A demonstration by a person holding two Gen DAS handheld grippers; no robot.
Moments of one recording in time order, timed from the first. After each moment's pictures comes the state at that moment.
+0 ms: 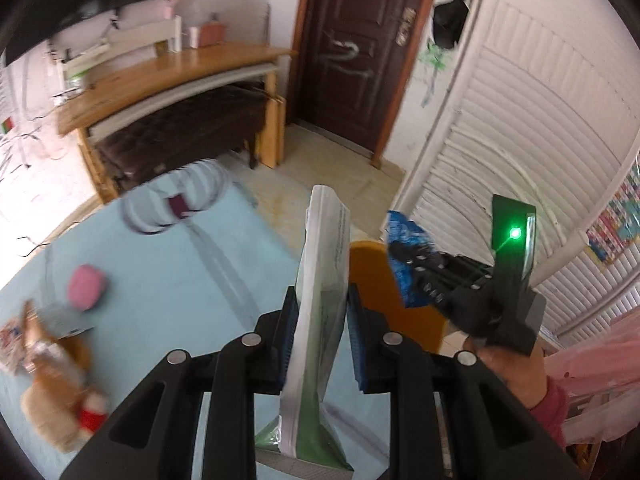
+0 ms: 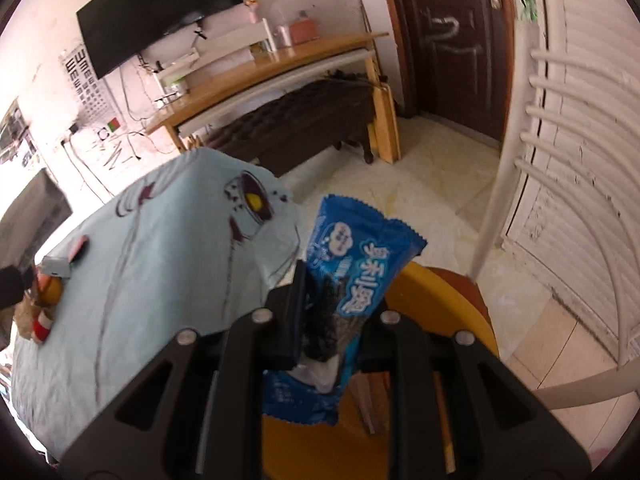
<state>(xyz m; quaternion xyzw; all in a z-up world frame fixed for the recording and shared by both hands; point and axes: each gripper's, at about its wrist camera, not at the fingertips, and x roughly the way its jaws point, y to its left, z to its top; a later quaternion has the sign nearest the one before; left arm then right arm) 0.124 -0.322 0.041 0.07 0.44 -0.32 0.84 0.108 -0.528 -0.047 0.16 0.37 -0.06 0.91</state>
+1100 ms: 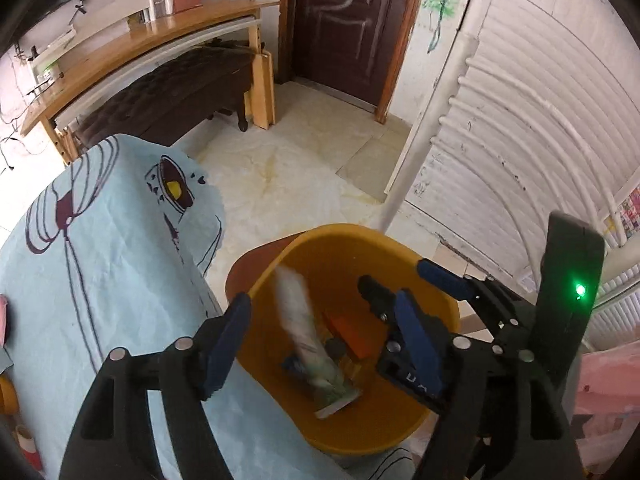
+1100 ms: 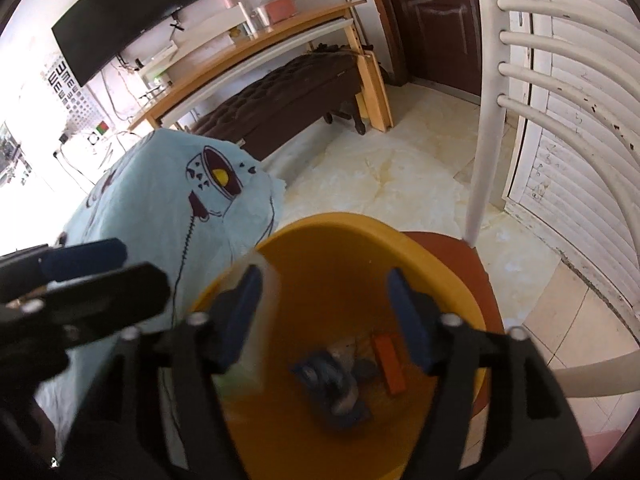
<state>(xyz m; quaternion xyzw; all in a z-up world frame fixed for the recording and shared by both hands) 0.159 -0.436 -0.026 0.11 0.49 -0.29 0.82 0.103 -0.565 -0.092 0.20 0.40 -0.06 0.89</state>
